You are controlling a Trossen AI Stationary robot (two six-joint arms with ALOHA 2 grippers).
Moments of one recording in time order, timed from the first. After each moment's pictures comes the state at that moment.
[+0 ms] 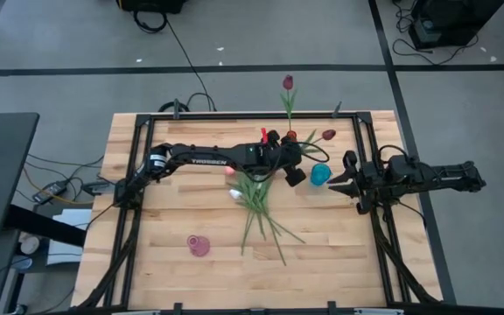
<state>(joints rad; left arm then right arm) 0.07 2.20 1.98 -0.50 -0.49 -0.21 0.07 0.18 0.26 -0.10 -0.06 0.10</state>
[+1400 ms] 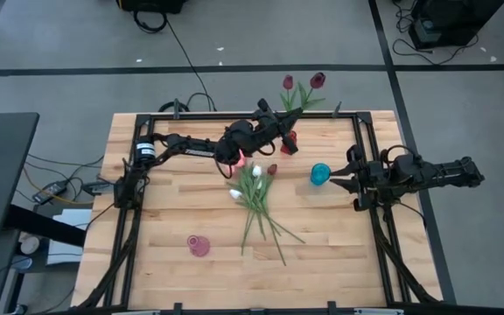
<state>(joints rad) 0.23 2.10 1.47 1.08 -0.24 0.09 0.14 0.19 0.26 0.04 0.11 -0.06</state>
